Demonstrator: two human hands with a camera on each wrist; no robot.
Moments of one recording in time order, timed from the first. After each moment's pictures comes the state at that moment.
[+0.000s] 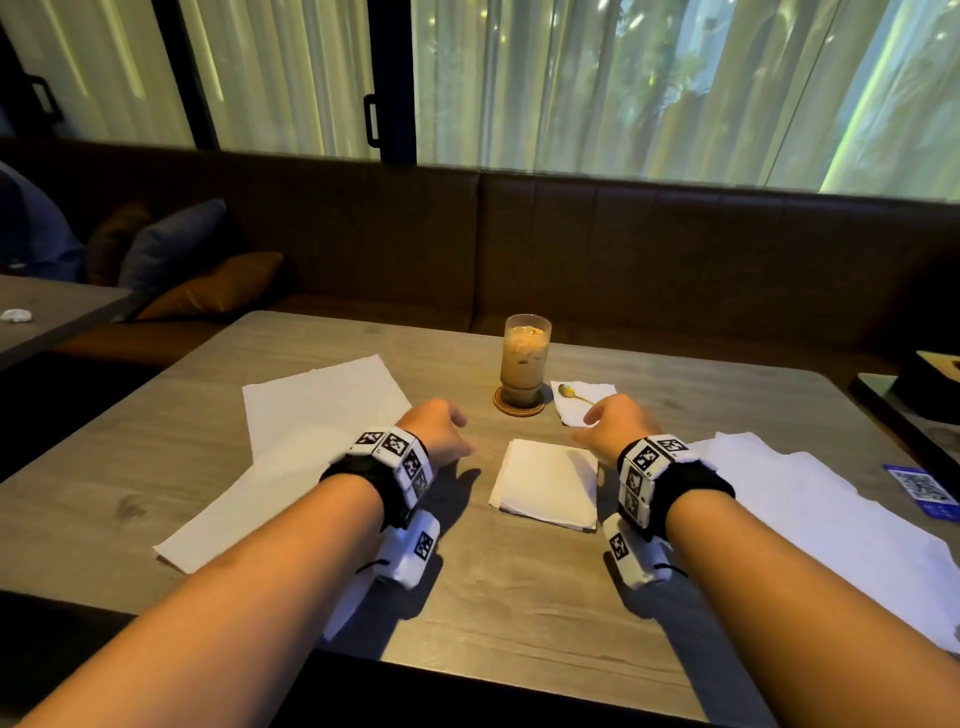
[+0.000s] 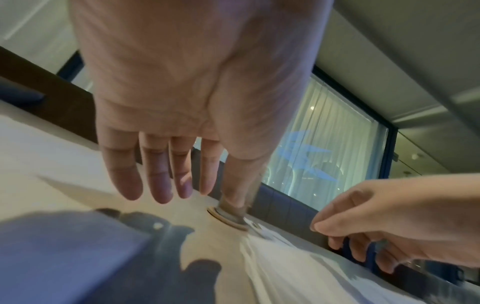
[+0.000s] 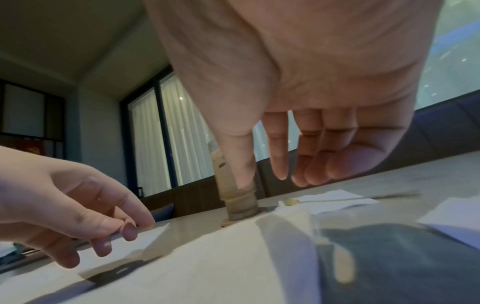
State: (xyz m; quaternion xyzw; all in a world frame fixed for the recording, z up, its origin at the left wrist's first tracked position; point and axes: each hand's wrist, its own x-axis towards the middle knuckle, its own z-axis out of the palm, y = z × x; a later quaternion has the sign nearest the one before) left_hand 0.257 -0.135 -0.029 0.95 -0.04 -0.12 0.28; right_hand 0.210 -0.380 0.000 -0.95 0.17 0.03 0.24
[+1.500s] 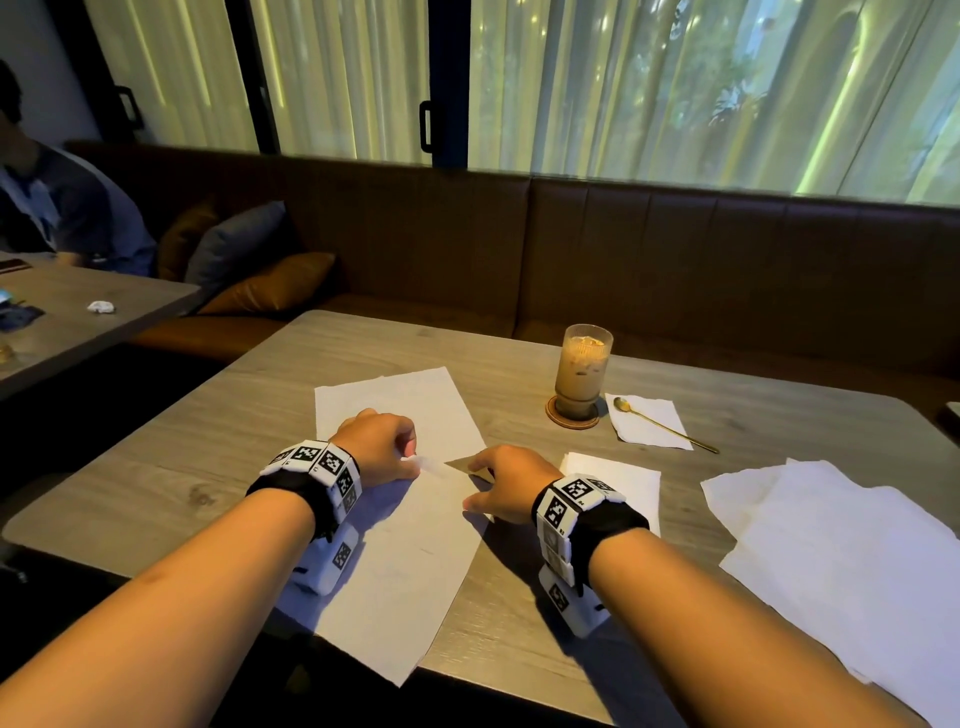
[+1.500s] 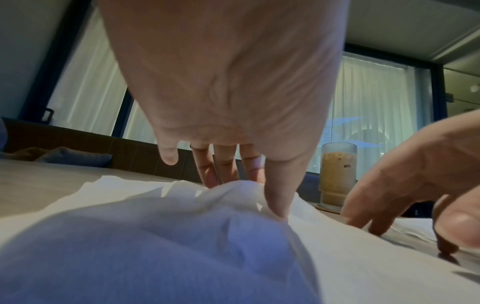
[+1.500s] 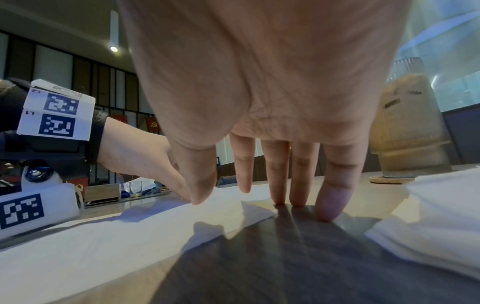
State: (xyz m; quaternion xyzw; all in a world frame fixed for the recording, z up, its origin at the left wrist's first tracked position) left_hand 0.257 0.005 -0.045 0.98 -0.11 -0.05 0.16; right_hand 0.213 -0.223 -0.035 -0.96 -0.12 0.15 0.18
